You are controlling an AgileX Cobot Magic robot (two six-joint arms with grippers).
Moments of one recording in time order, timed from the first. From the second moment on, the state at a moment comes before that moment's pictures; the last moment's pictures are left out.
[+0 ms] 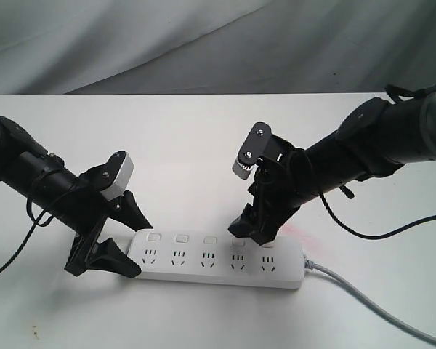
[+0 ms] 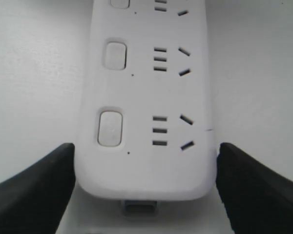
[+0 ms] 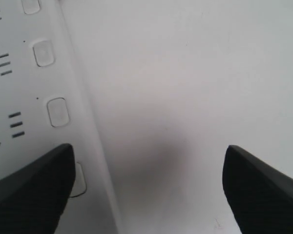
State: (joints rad) left arm 0.00 2.08 -1.08 -0.93 1.01 2.09; right arm 0.40 1.95 -1.07 0.98 0.52 -1.57
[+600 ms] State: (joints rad) left arm 0.00 2.08 -1.08 -0.93 1.01 2.09; right arm 0.40 2.00 -1.06 1.02 0.52 -1.55
